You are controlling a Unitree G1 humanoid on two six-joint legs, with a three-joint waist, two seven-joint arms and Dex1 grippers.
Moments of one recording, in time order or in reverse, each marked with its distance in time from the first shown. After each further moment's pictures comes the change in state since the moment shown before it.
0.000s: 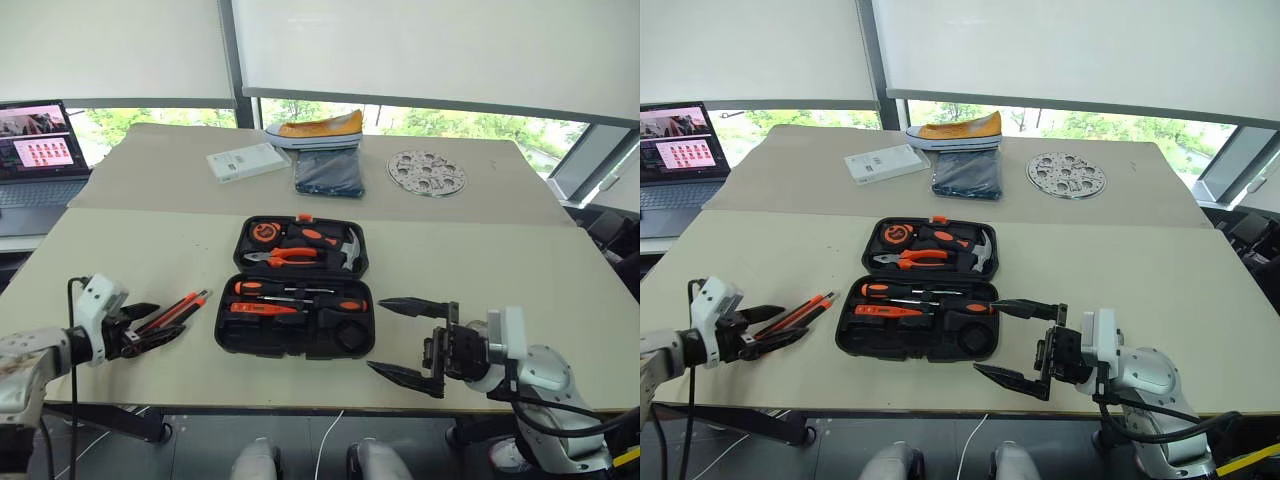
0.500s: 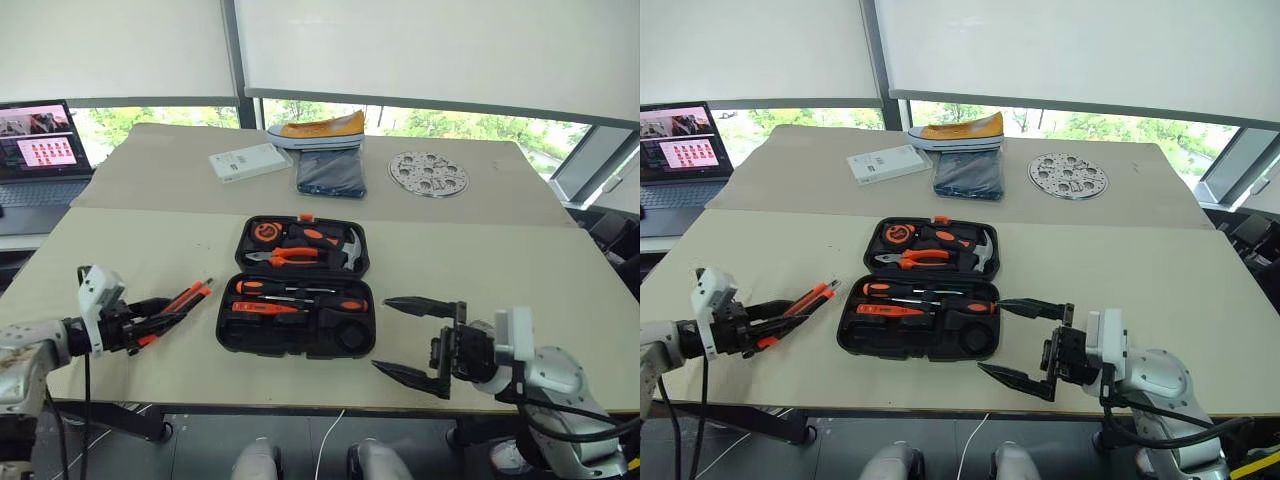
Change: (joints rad) left arm -0.017 0.010 0.043 0.010 -0.098 -0.127 -0.221; right arm 0.045 -0.070 -0.066 -0.041 0.004 0.016 -0.027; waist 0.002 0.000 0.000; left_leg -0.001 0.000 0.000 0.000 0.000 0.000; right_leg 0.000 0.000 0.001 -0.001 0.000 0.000
